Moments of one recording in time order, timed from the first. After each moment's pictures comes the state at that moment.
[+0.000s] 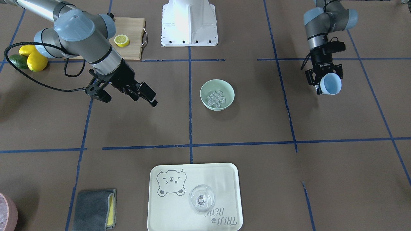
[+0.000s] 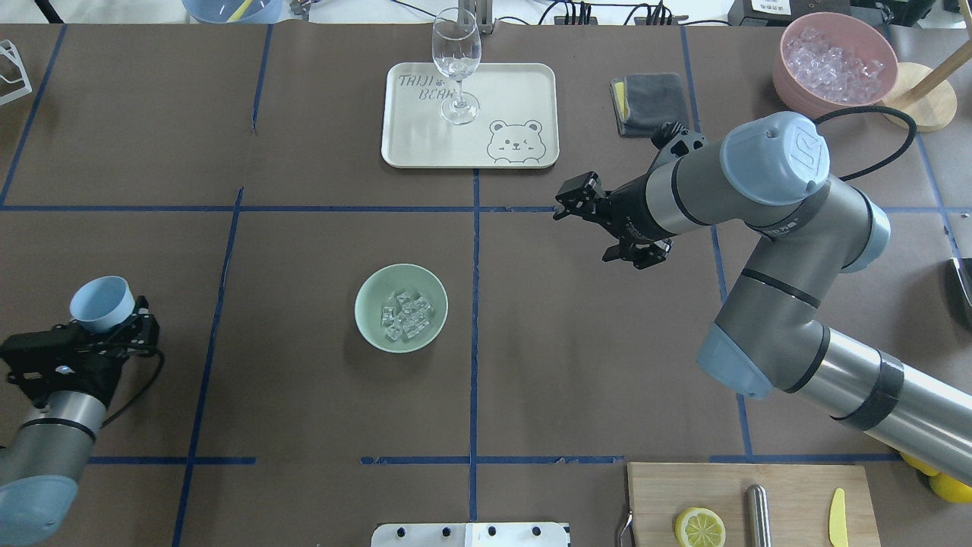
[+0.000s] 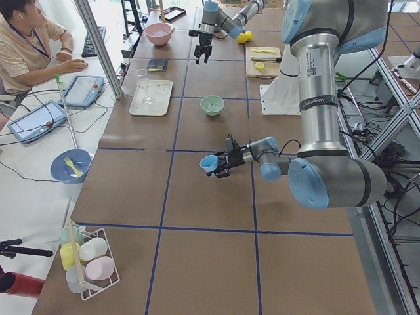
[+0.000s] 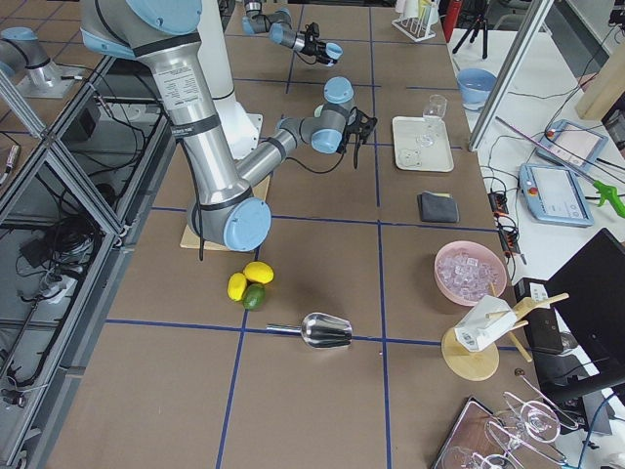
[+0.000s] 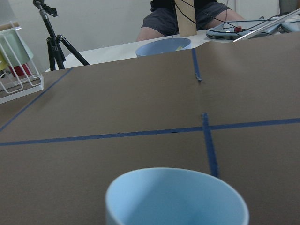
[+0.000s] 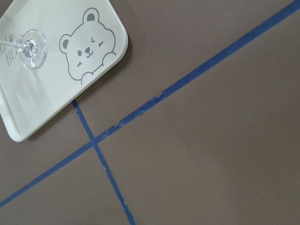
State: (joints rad) left arm -0.16 -1.26 -1.67 -2.50 -0.44 -1.54; right arm 0.68 -1.15 1.76 -1.04 1.99 1.82
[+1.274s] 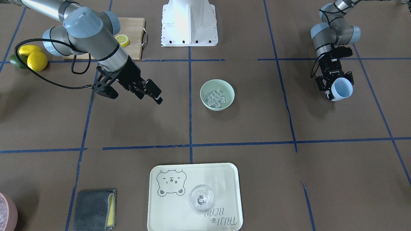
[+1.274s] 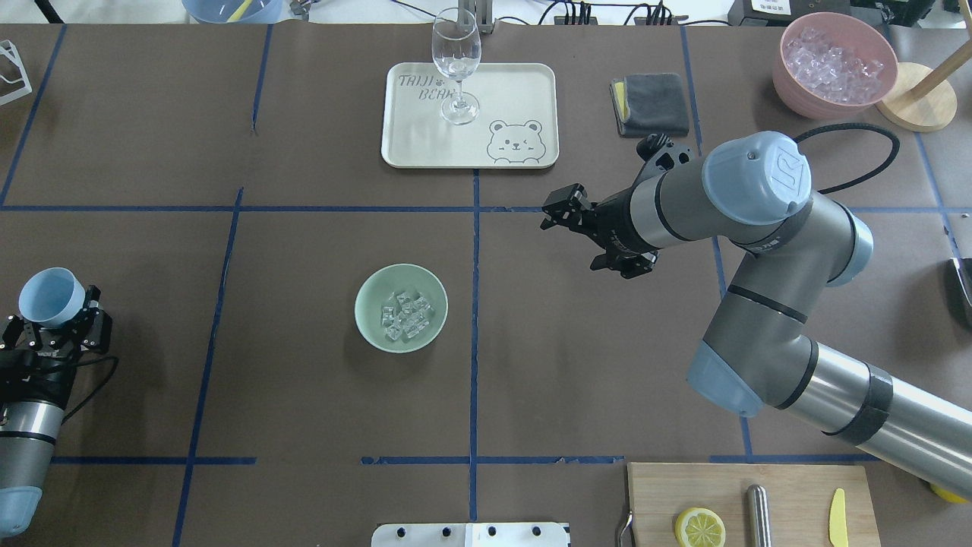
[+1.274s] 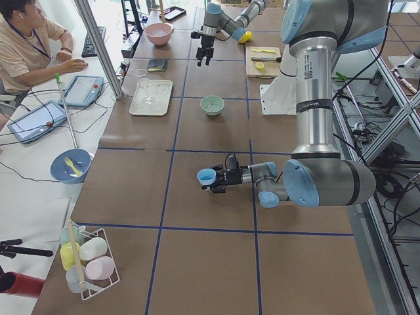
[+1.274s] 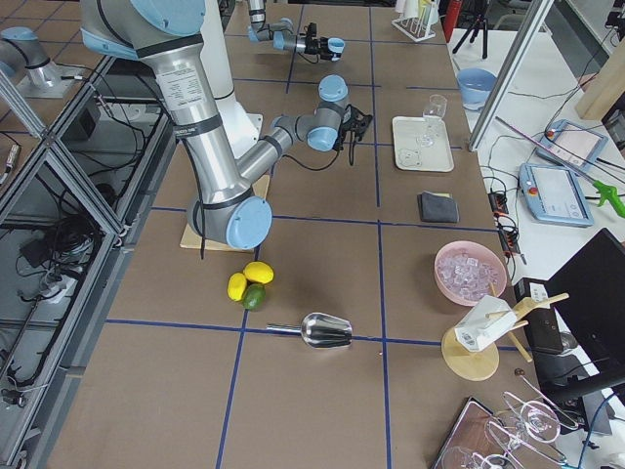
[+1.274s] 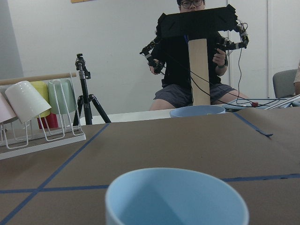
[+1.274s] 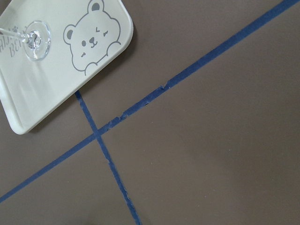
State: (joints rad) left arm -0.15 -1.37 -1.41 -2.70 -0.29 -1.48; right arm 0.64 -1.14 1.76 -1.04 1.95 1.82
